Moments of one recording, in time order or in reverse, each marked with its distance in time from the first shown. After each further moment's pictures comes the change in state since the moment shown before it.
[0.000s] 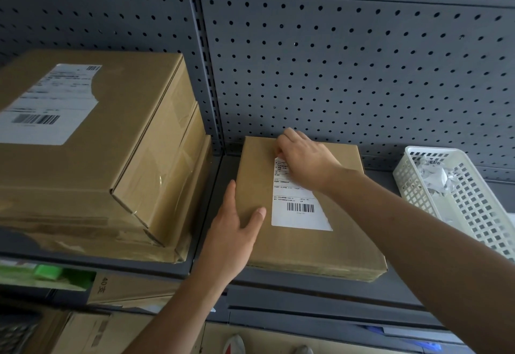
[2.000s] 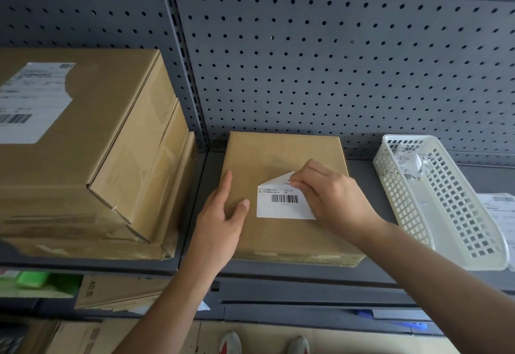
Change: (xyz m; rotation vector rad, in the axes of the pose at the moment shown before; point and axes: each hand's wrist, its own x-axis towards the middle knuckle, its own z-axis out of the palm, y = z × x) left_hand 0.005 -0.008 0.004 -0.031 0.015 0.072; right_hand -0.115 -0.012 -0.011 0.269 0.324 0.053
